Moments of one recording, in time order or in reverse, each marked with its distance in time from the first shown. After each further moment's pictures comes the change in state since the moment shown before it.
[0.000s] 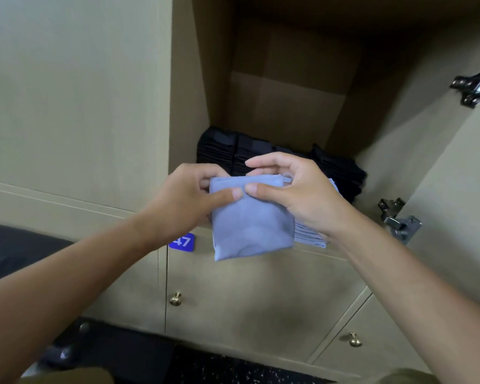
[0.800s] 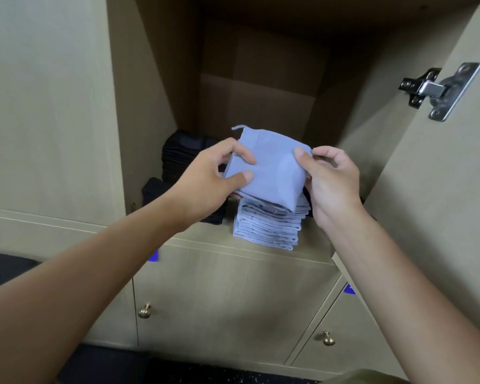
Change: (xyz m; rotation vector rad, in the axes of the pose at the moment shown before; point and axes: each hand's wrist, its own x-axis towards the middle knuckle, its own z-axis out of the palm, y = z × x) left_hand 0.054 0.029 0.063 -0.075 -0.037 0.103; right_hand 0.010 0.037 -0.070 0.462 0.744 0.145
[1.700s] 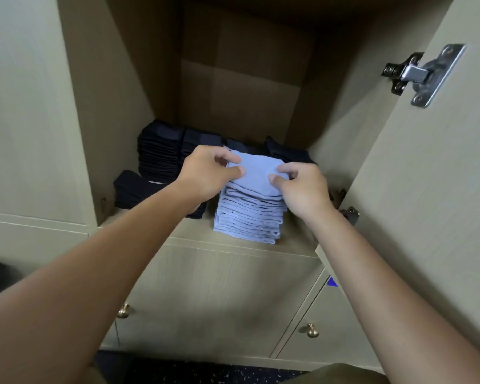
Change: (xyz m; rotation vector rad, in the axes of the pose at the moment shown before) left_hand 0.051 -0.040 0.036 0.135 0.134 -0.220; right_hand 0.027 0.033 -0.023 -0.828 -0.154 -0.106
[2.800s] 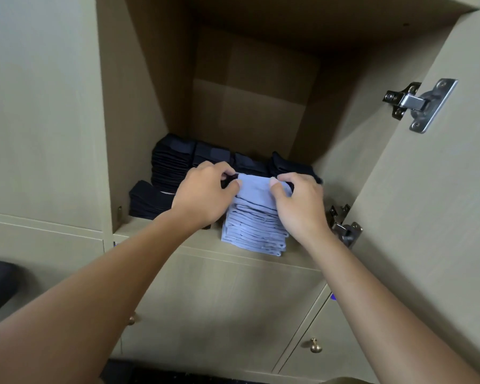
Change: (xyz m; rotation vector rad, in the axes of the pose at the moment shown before) left_hand -0.014 -0.009 -0.014 0.447 0.078 0.161; right_hand -0.019 -0.011 0.011 -0.160 0.064 -0.147
